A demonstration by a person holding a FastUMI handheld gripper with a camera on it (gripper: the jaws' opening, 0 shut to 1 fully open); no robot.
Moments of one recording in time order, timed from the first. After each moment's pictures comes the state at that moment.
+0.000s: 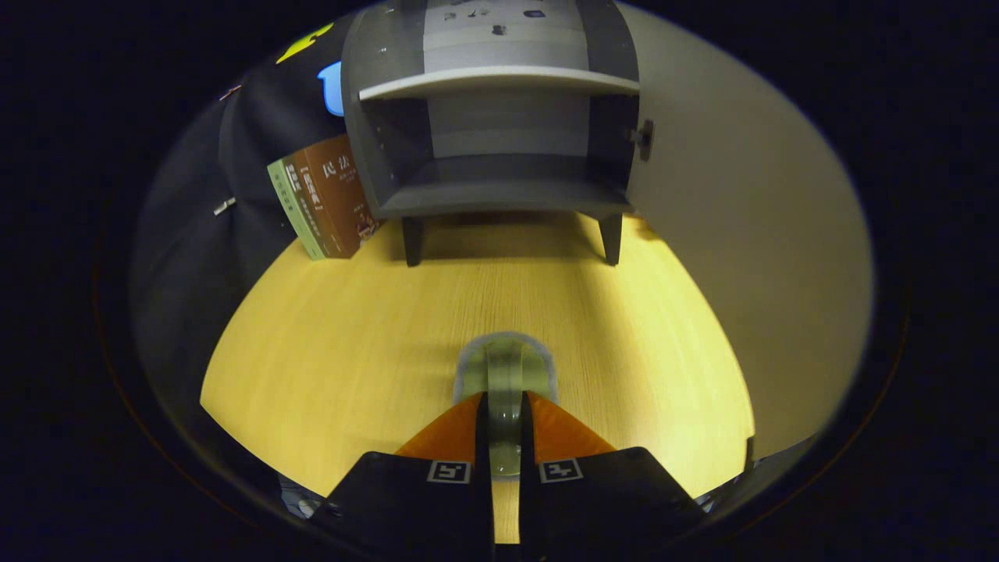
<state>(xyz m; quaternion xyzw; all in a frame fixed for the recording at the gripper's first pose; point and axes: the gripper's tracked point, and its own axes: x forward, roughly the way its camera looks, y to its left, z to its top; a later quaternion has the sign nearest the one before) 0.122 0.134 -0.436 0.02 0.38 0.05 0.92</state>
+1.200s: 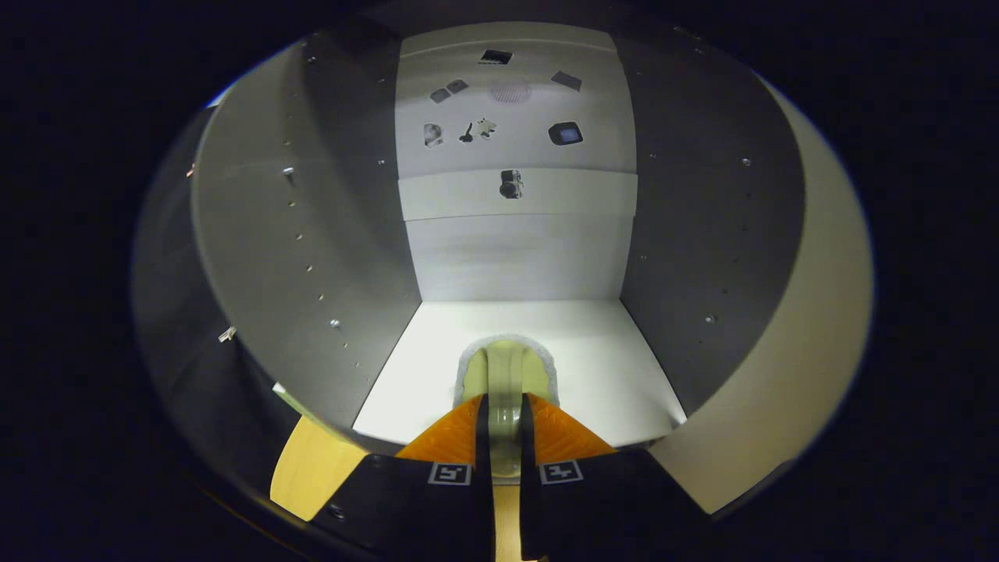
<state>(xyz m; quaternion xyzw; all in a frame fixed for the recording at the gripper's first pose) 0.425 0.158 -0.163 0.04 0.26 0.05 0.96</state>
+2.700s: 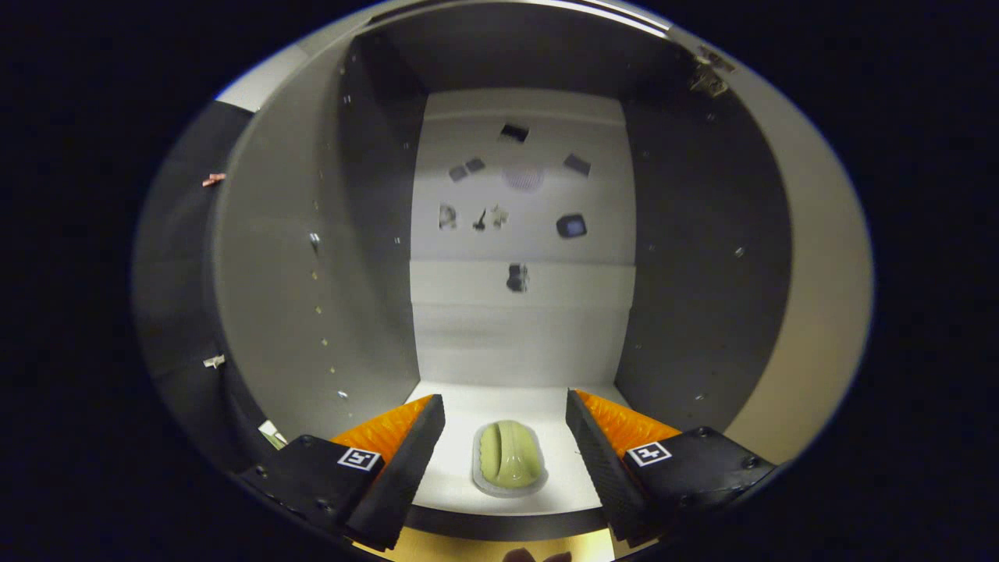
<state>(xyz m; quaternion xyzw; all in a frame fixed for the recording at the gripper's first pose) 0.427 0.164 -0.080 0.02 0.07 0.04 1.00</state>
